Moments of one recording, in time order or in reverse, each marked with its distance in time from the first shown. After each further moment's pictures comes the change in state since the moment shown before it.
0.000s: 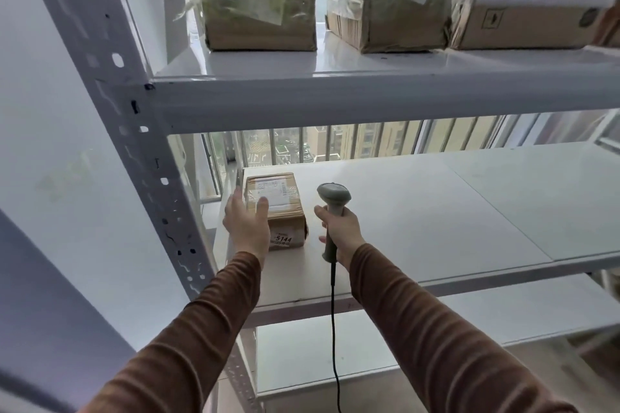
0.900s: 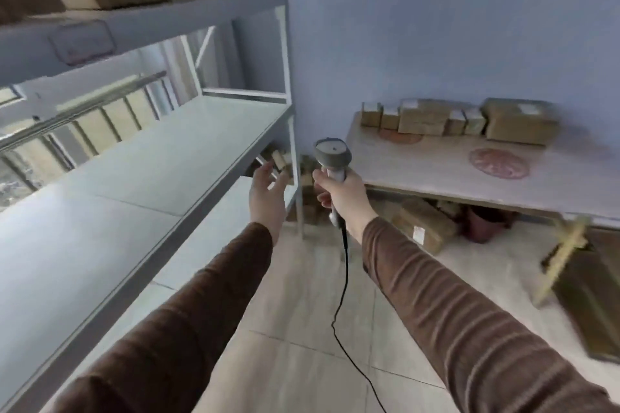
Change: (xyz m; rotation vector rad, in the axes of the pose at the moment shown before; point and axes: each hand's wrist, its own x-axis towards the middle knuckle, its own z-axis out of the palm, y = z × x) left_hand -0.477 0.223 0.368 -0.390 -1.266 0.084; right_hand -0.271 -0.031 -0.562 0.073 0.953 -0.331
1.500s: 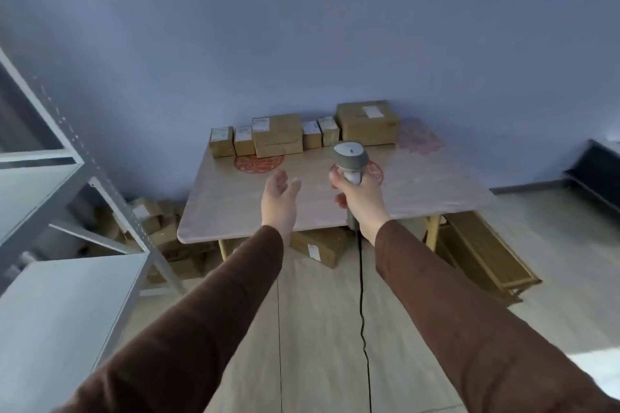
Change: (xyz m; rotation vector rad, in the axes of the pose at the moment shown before) left_hand 0.042 -0.014 0.493 0.009 -0.465 -0.037; right_hand 0.162 -0.020 -0.443 -0.056 0.488 -0.018
